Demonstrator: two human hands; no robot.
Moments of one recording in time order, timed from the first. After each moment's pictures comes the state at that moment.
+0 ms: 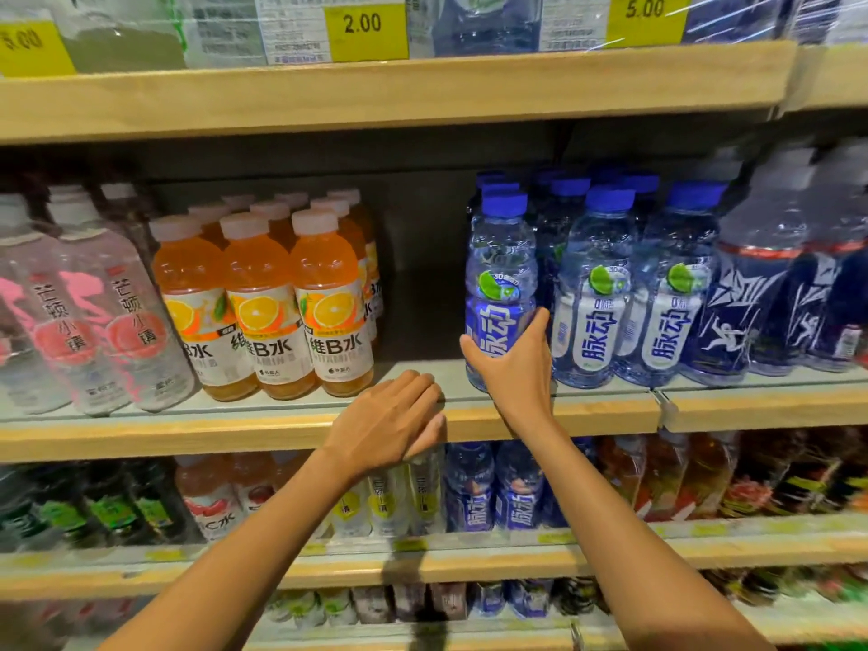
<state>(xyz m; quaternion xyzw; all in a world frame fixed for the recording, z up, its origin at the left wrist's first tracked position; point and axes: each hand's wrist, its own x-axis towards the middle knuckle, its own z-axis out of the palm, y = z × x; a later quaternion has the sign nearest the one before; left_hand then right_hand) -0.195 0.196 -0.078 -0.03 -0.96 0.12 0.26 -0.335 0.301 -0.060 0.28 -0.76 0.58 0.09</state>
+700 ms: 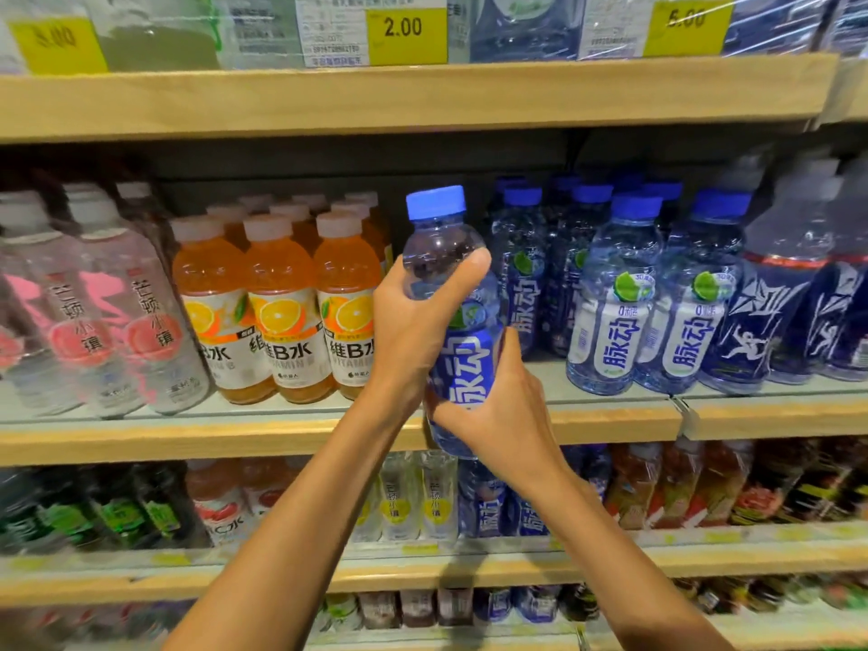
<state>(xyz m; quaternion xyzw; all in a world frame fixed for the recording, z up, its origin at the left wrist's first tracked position) -0.204 0.248 0.031 0.09 -0.62 -0.63 0.46 -0.255 0.335 -0.031 0.43 -0.72 0.54 -0.02</state>
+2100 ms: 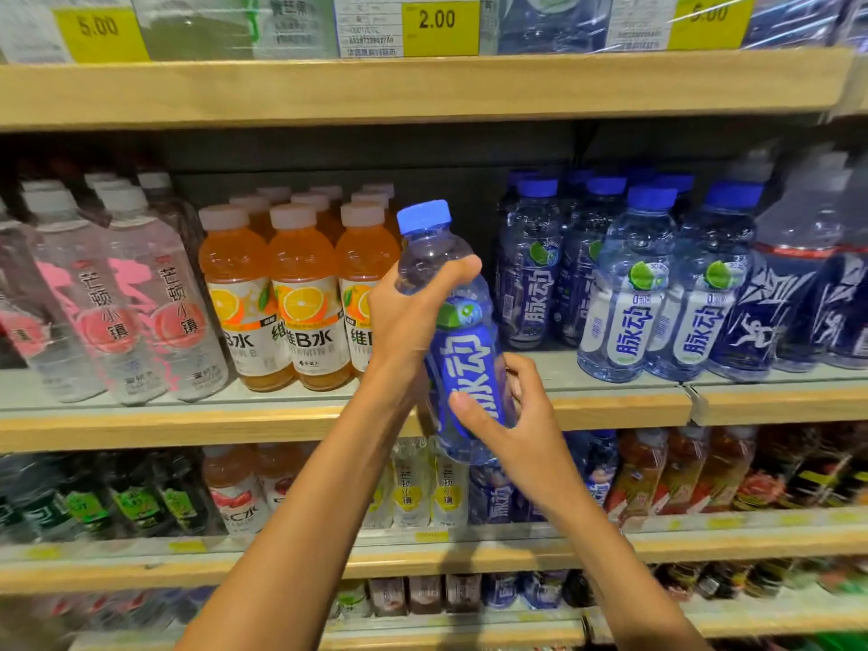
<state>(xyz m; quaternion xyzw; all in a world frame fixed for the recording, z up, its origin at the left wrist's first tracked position) -0.193 0.236 0.028 0.15 -0.55 -0.68 0.45 -0.237 0.348 -0.056 0.39 -0.61 0.68 -0.16</state>
